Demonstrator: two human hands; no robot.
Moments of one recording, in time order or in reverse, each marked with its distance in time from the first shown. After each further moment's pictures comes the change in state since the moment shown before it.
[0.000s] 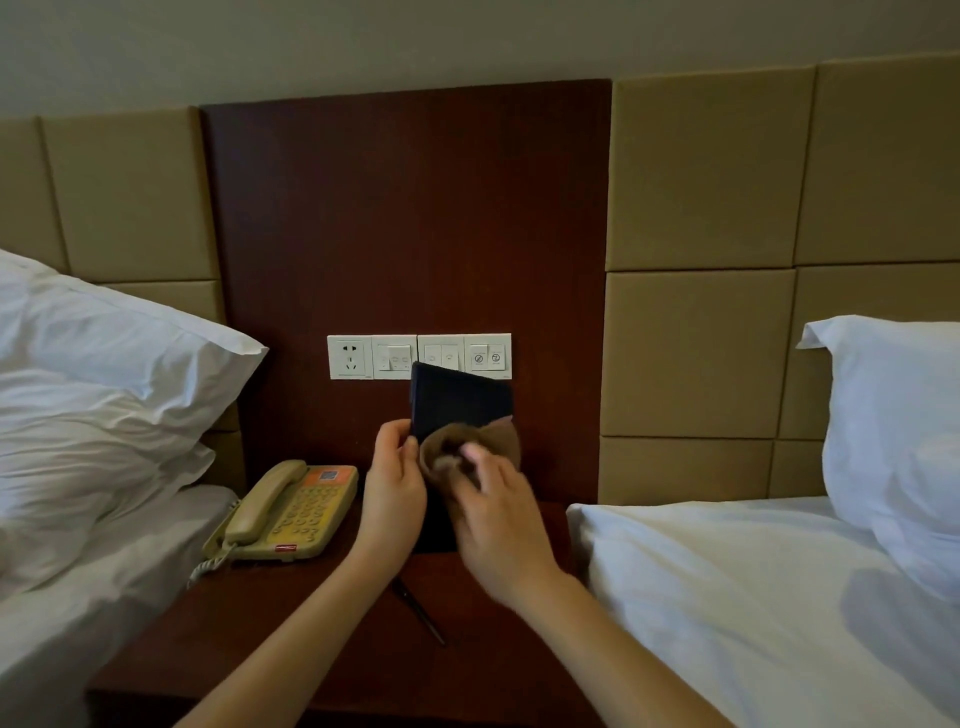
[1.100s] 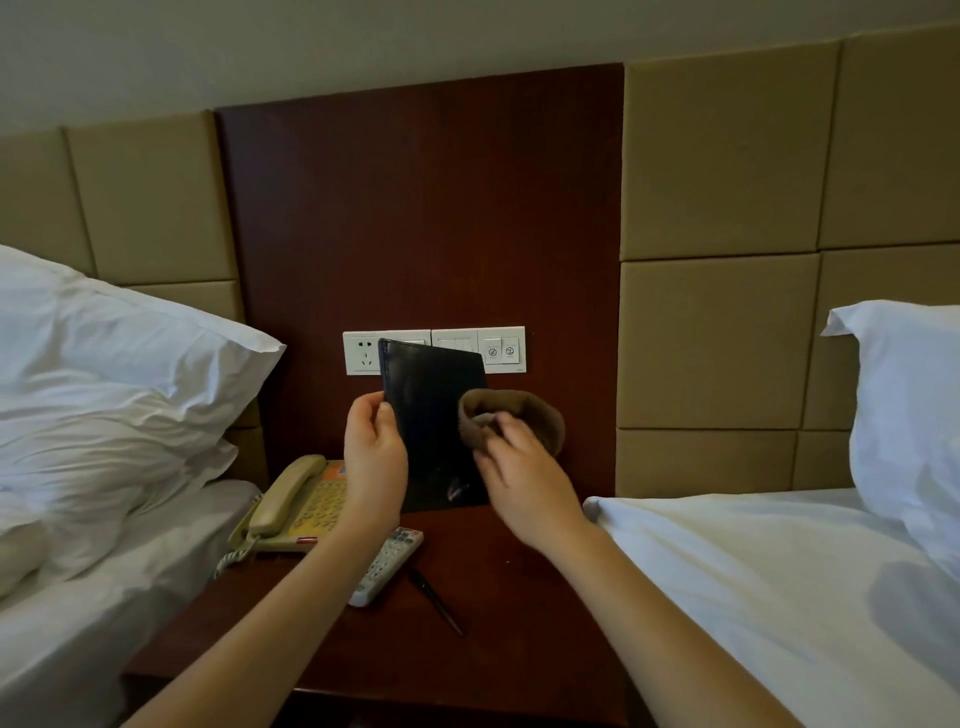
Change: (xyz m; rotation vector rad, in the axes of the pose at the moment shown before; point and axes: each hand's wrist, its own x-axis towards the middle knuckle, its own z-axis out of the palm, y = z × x) left_hand 0.021 0.011 -0.015 -0.020 0.241 -0.022; right_hand 0.028 0.018 -0.014 0.162 -0.125 0.103
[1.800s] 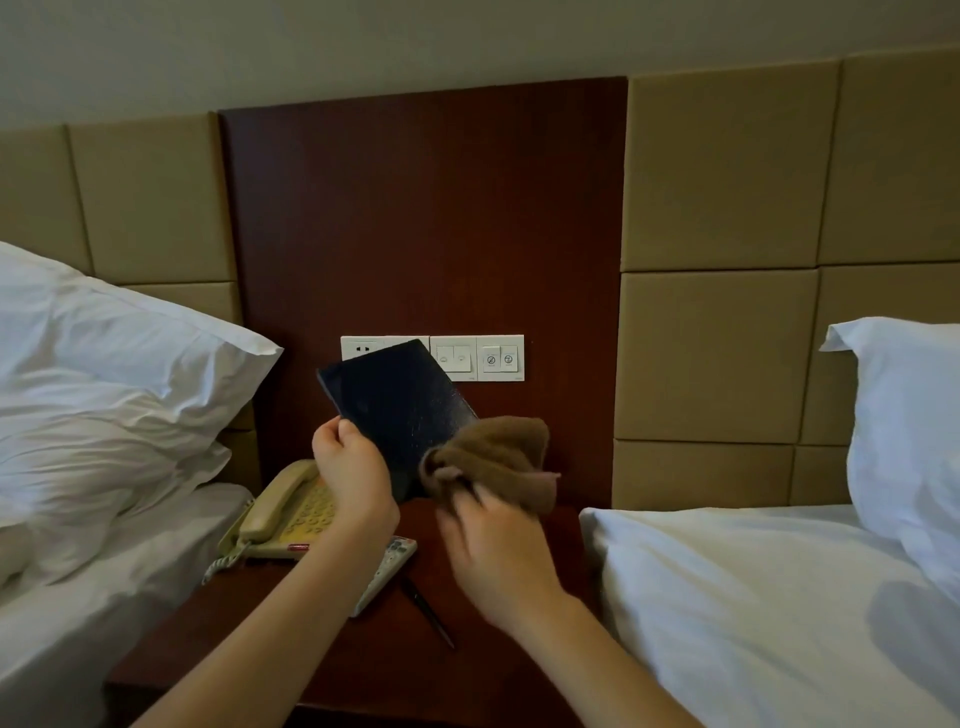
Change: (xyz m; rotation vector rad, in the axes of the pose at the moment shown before) left_hand 0.015 -0.014 0.006 -0.268 0.300 -0.319; right_hand -0.035 -0.033 0.022 -0.081 0.120 -0.102
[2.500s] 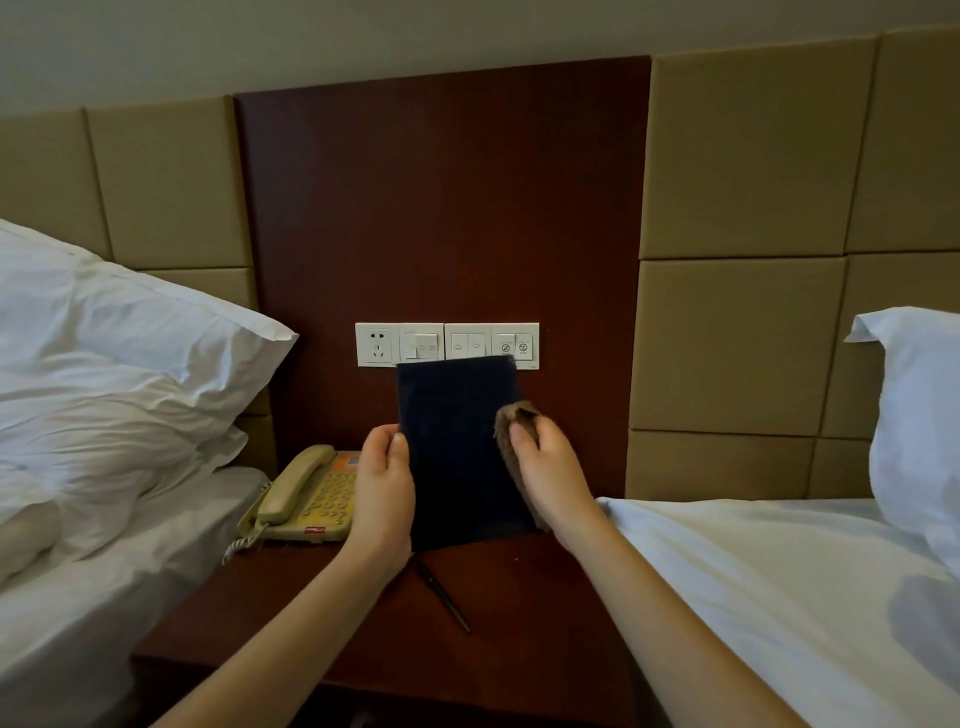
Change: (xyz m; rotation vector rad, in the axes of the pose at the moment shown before) left_hand -0.034 -0.002 -0.028 0.140 -0.348 0.061; right_hand 0.044 0.023 -0.027 0.680 -0.056 0.612
